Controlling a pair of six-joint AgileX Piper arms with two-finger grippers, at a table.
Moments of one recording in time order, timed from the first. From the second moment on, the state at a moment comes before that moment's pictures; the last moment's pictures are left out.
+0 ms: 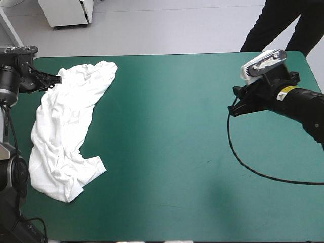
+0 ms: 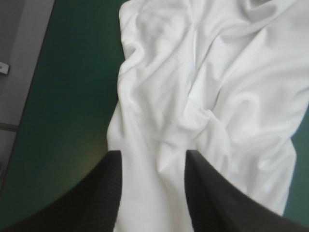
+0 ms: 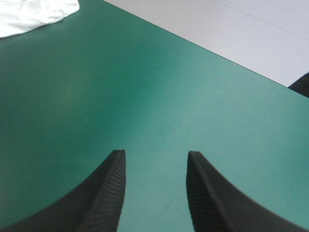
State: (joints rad) left arm 0.18 1.79 -1.81 0.11 1.06 0.04; right arm 0.26 1.16 -1.41 0.16 0.84 -0.37
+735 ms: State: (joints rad) left arm 0.20 2.14 -1.83 -0.13 1.01 0.18; right arm 0.38 1.24 -1.41 0.09 0.85 -0.32
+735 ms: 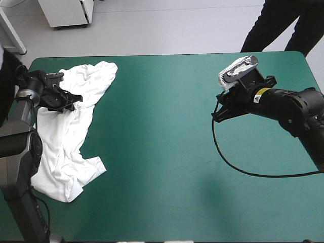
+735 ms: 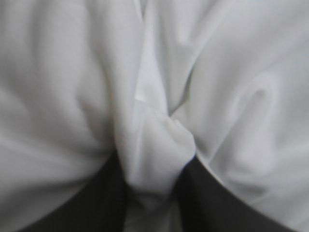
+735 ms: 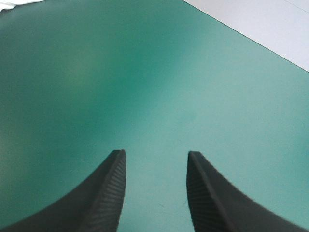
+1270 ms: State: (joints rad) left arm -0.17 2.13 -1.84 -0.27 1.17 0.31; right arm 0.38 1.24 -1.41 -0.02 0.94 -0.28
